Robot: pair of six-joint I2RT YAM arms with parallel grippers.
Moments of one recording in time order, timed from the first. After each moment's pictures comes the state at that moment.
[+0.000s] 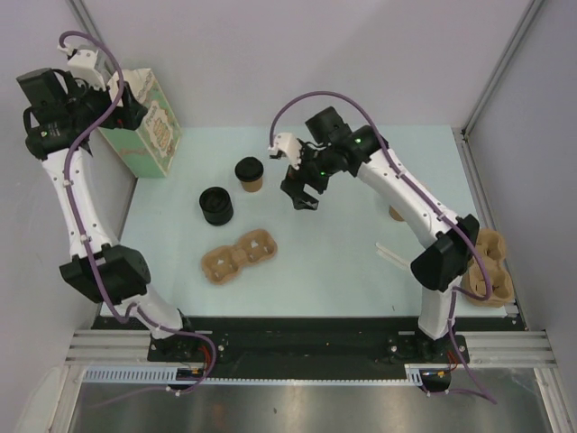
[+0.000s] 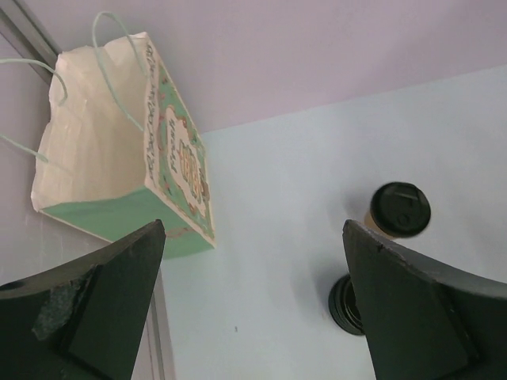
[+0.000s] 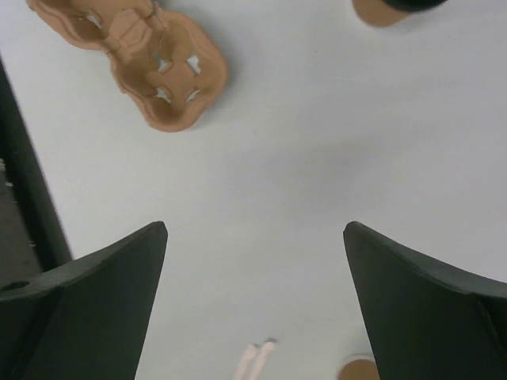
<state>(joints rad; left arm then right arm) 0.42 1.66 2.07 -0.77 0.63 0.26 0.69 1.91 2.09 -1.09 -0.38 -0.59</state>
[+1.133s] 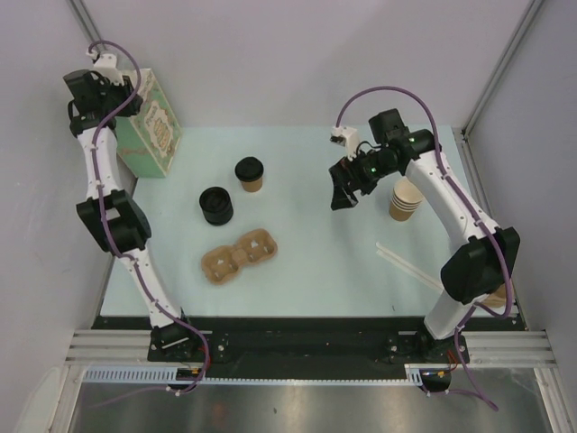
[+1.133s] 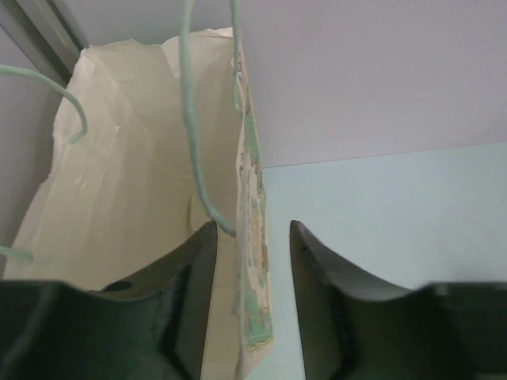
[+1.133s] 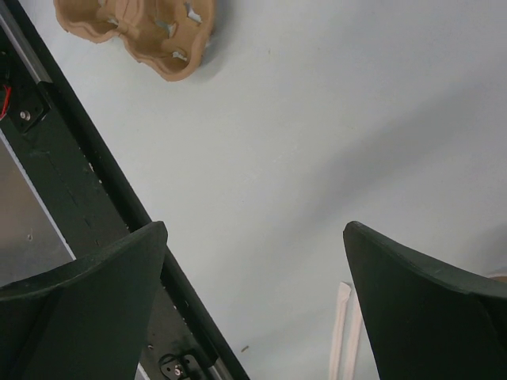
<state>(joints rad) 0.38 2.22 2.33 -0.41 0.48 0.16 0.38 1.70 1.75 -1.08 -0.60 -0.35</state>
